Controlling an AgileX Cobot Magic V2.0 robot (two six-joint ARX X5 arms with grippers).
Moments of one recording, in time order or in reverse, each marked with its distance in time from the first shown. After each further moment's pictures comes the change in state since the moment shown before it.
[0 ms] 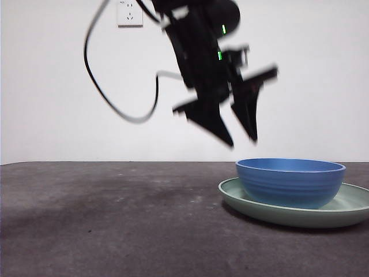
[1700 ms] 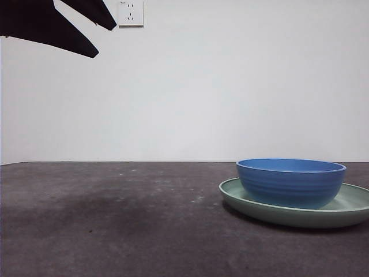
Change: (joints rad) left arm 0.172 -1.124 -0.972 0.154 0.267 0.026; right arm 0.000 0.000 0.000 0.000 0.000 0.001
